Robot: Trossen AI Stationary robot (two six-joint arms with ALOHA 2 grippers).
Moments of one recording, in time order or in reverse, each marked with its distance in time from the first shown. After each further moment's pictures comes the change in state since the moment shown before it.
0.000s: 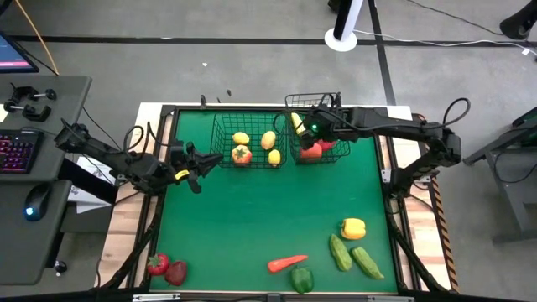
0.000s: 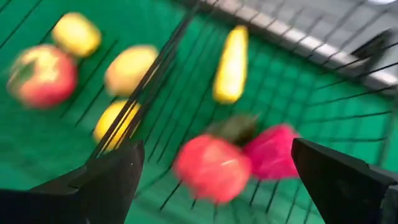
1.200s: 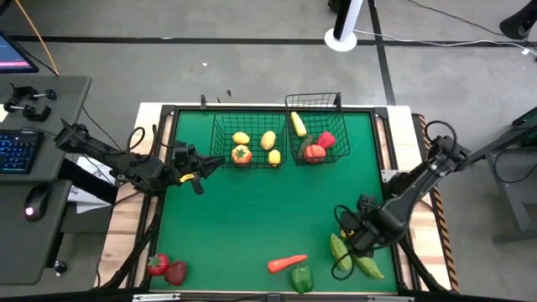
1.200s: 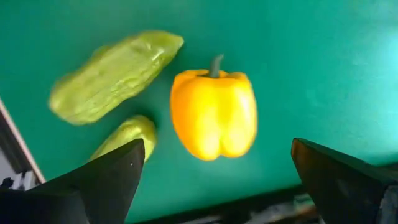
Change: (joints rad) left arm 0.001 0.007 0.000 -0.078 0.000 -0.061; right arm 1.003 -0.008 -0.180 -0.311 -0.328 0.213
